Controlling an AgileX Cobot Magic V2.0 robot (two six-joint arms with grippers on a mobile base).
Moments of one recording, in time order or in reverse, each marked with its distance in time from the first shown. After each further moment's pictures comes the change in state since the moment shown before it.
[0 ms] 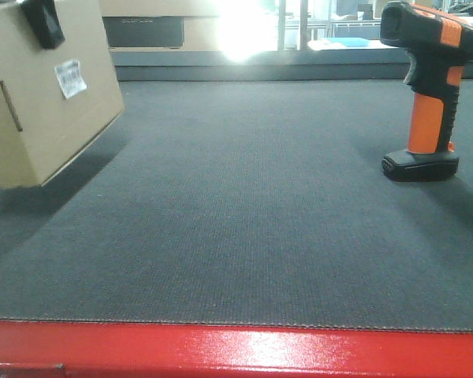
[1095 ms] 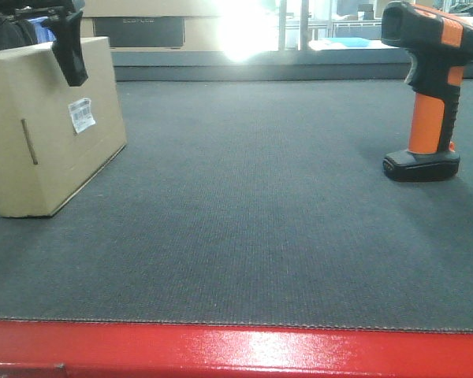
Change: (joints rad) left arm 0.000 0.077 -0.001 0.007 -0.036 -0.002; right arm -0.246 -0.074 -0.039 -0.091 0.122 -0.041
